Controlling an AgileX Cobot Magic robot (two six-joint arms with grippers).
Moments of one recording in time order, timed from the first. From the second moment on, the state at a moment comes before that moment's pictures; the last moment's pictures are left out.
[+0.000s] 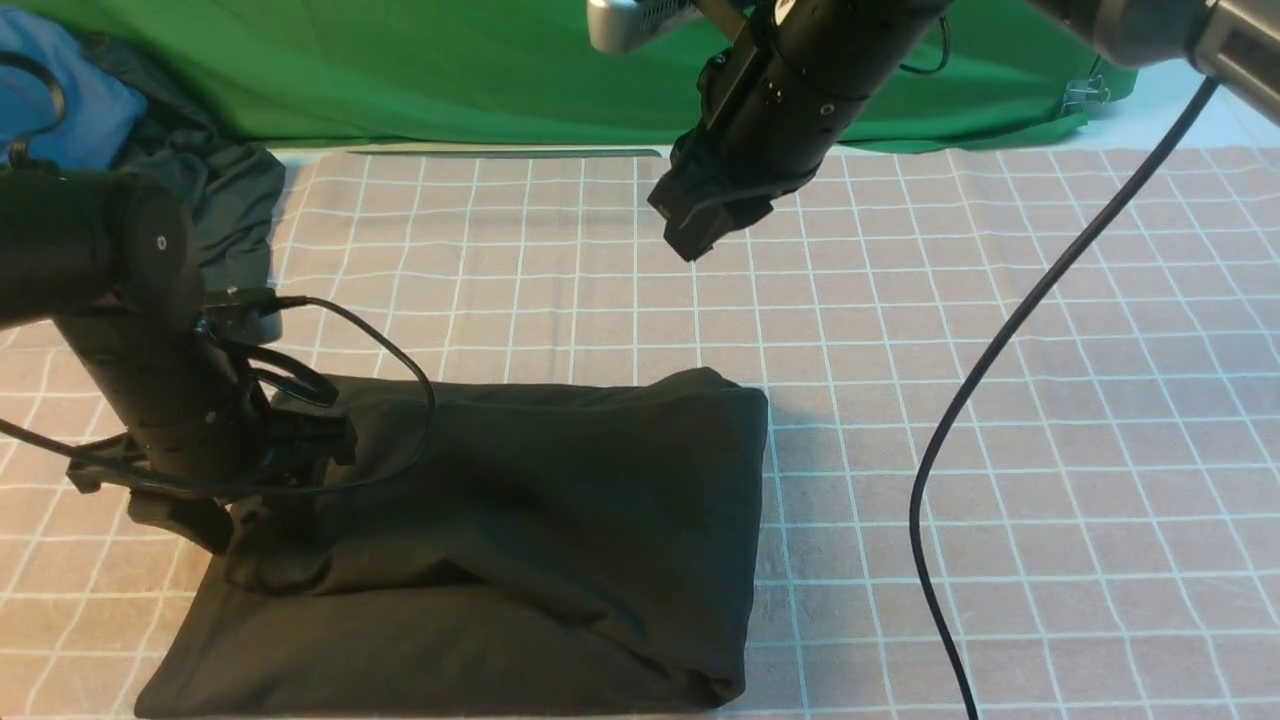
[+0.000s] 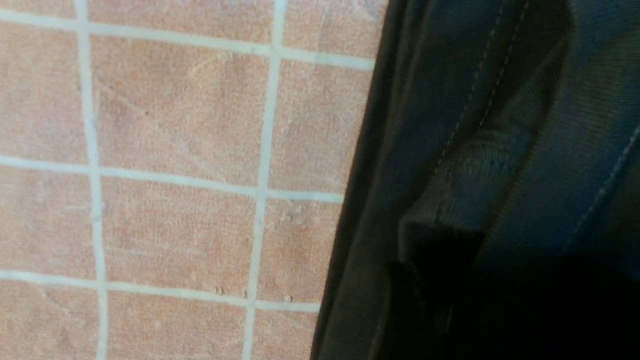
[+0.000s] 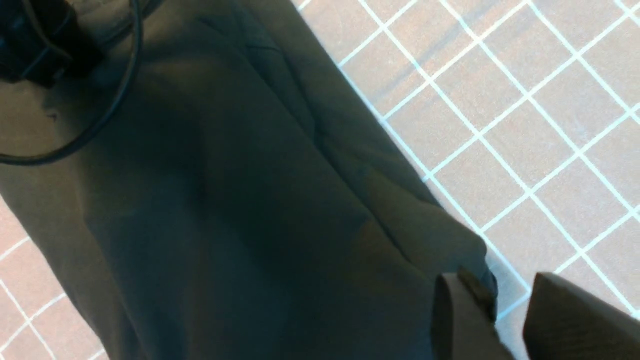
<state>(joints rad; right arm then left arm) 0.51 2.05 -2.08 0.26 1.22 -0.32 -0.03 1.73 -1.06 0.02 0.93 -0.15</state>
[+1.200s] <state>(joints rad) 0.51 2.00 -2.03 0.24 1.22 -0.26 -0.03 1.63 -1.04 0.19 1.04 -0.27</state>
